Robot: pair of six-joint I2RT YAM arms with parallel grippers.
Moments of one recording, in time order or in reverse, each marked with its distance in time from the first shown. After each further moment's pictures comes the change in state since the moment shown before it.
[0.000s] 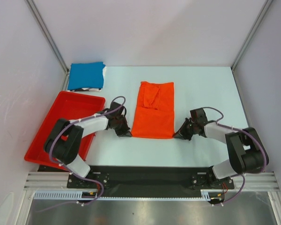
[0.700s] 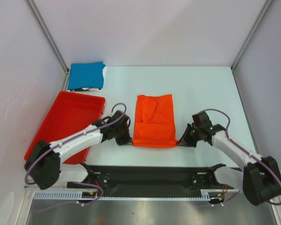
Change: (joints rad) left arm -0.291 -0.428 -0.168 -0.214 -0.163 -0.153; right arm 0.135 -0.468 -0.092 -0.420 0.051 -0.044
